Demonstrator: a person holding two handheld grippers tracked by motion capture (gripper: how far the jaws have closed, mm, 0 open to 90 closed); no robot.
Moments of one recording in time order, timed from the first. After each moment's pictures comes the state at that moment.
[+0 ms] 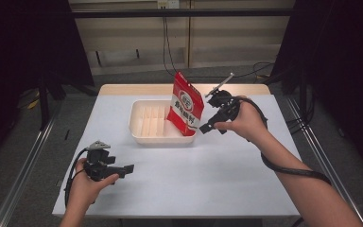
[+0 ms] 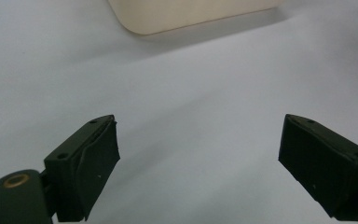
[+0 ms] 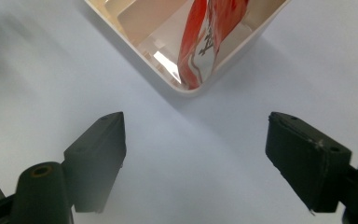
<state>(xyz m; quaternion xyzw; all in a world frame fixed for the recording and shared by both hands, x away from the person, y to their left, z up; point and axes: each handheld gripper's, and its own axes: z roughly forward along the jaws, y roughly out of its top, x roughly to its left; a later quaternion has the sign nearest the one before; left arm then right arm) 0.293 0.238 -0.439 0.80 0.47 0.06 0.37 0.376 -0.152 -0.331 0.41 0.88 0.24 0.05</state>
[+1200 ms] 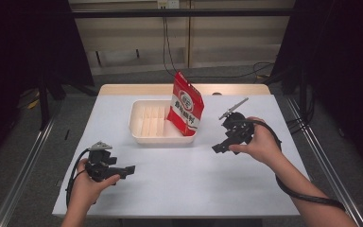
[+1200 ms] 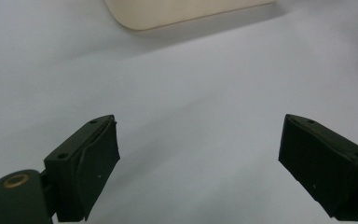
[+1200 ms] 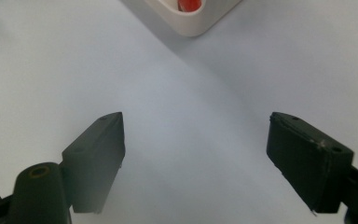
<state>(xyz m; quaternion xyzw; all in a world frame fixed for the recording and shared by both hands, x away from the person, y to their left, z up) 0.293 0.236 -0.441 0.80 0.46 0.05 0.37 0.335 -0.188 -0.374 0.40 0.88 0.24 0.05</state>
